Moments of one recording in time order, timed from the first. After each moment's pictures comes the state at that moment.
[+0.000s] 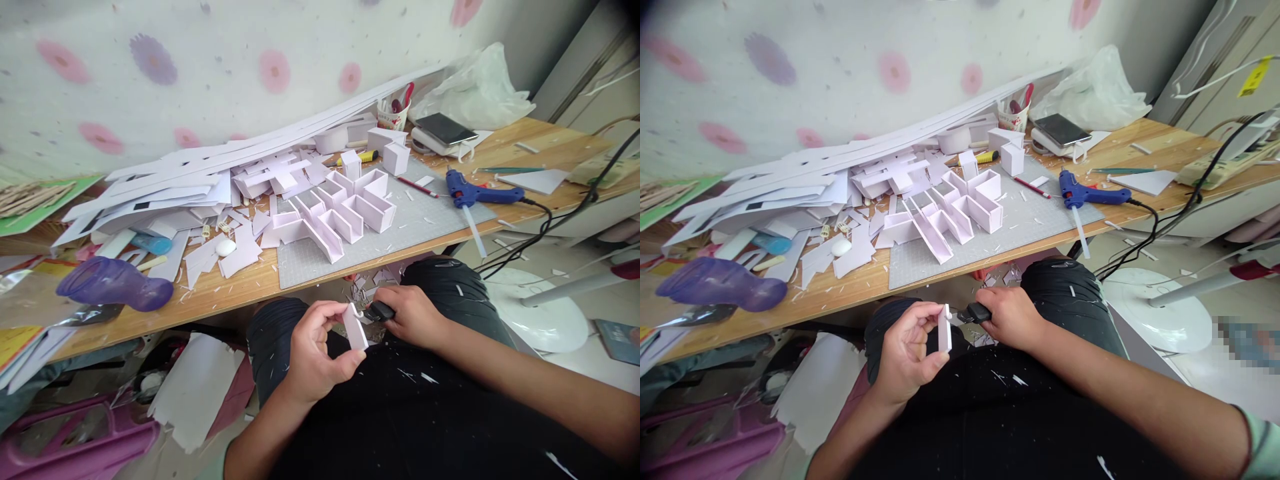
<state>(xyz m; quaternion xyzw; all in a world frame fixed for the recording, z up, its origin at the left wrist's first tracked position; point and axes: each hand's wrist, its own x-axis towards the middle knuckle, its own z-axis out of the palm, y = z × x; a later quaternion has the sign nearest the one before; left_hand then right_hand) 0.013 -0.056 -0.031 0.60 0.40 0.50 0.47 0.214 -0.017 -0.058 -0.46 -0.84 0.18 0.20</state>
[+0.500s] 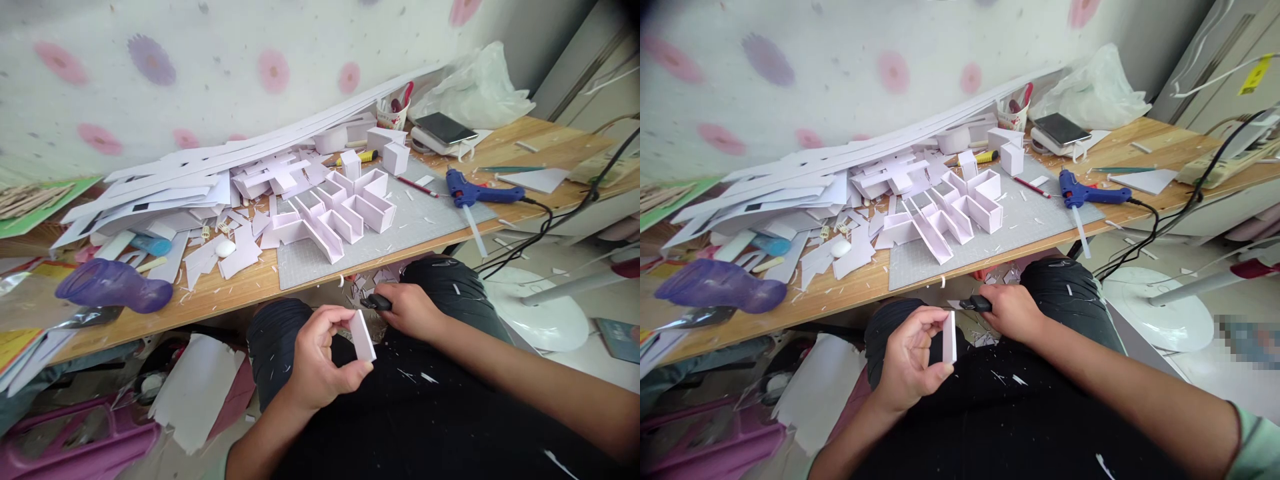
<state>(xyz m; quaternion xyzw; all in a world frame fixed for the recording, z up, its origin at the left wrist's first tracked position) 0.014 -0.058 -0.033 0.60 0.37 0.50 0.50 0.213 -0.008 -0.065 -0.53 -0.81 0.21 0.14</state>
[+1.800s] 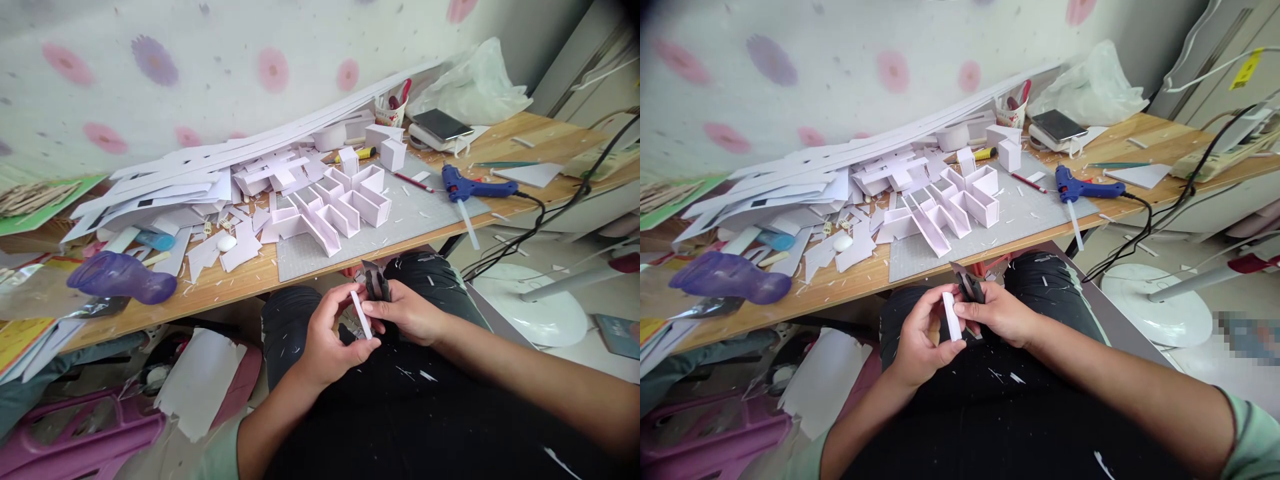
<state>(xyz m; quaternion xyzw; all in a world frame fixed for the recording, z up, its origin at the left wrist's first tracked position) 0.029 -0.057 -0.037 0.64 0.34 0.46 0.51 0.197 -0.028 -0.039 -0.27 -0.49 0.74 0.37</state>
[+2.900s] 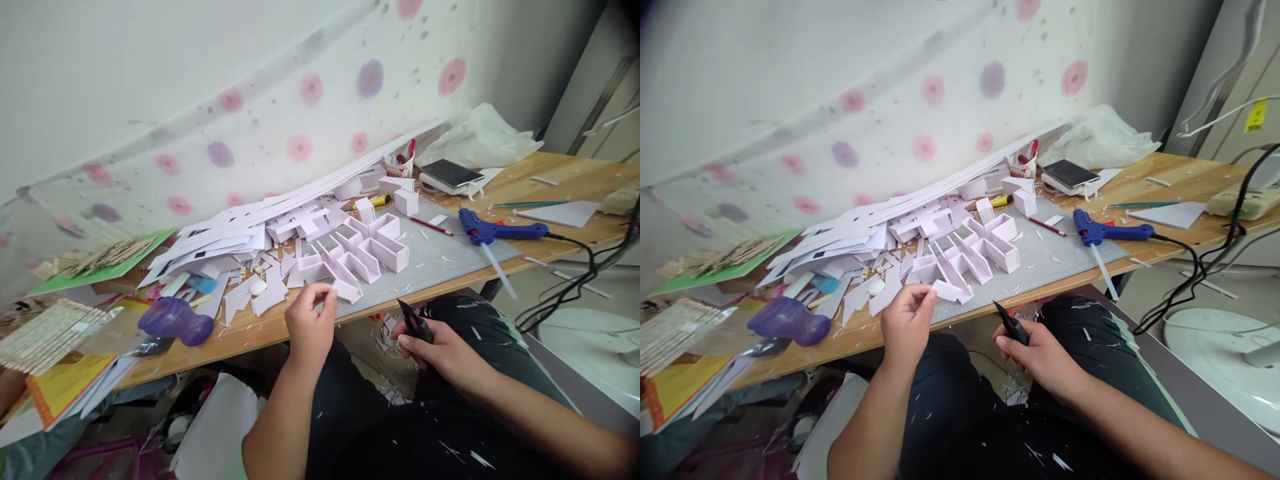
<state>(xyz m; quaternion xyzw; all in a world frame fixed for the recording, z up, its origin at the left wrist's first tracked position) 0.008 0.018 0.024 0.67 0.56 0.48 0.11 0.211 -0.016 -0.048 -0.43 -0.49 0.64 0.39</state>
